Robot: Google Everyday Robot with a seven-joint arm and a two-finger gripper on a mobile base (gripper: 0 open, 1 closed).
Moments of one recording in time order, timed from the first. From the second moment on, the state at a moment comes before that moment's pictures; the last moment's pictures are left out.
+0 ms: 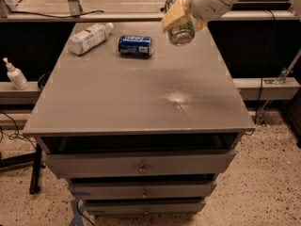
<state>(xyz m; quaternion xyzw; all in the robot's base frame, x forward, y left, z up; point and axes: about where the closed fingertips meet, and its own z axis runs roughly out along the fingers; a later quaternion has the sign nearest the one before) 0.662 -0.077 0.976 -0.92 -0.13 -0.26 0.26</state>
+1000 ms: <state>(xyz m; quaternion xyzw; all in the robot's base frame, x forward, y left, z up) 0.631 -0.109 0.979 -0.86 -0.26 -0.36 0.27</state>
